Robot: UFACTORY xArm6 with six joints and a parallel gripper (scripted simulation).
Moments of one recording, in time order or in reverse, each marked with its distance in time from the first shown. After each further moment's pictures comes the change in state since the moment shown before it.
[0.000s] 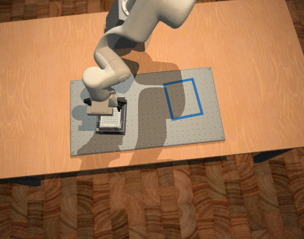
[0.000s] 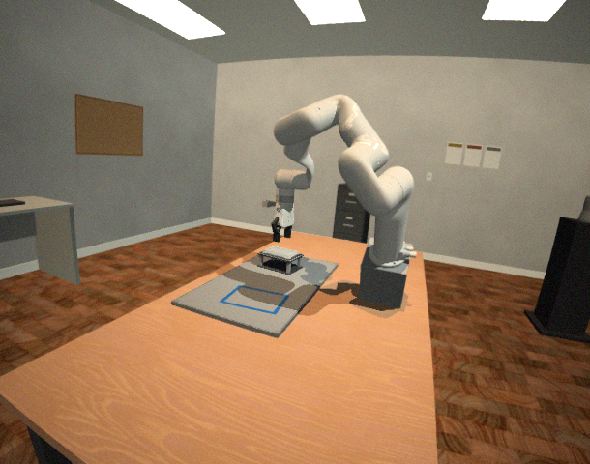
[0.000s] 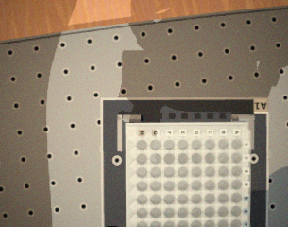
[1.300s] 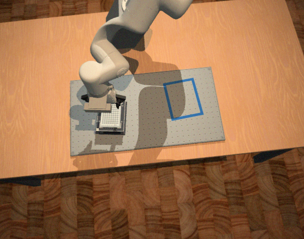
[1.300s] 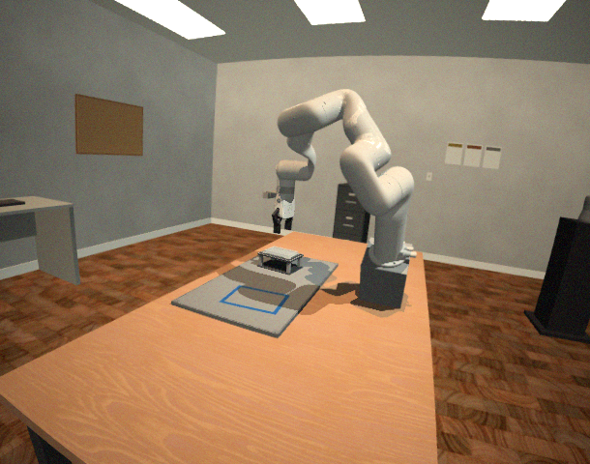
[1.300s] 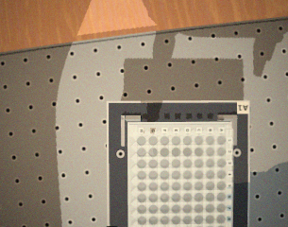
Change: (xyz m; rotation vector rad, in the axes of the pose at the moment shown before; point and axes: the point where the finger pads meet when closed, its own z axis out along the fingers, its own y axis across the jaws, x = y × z) arm 0.000 0.000 -0.036 0.000 0.000 0.000
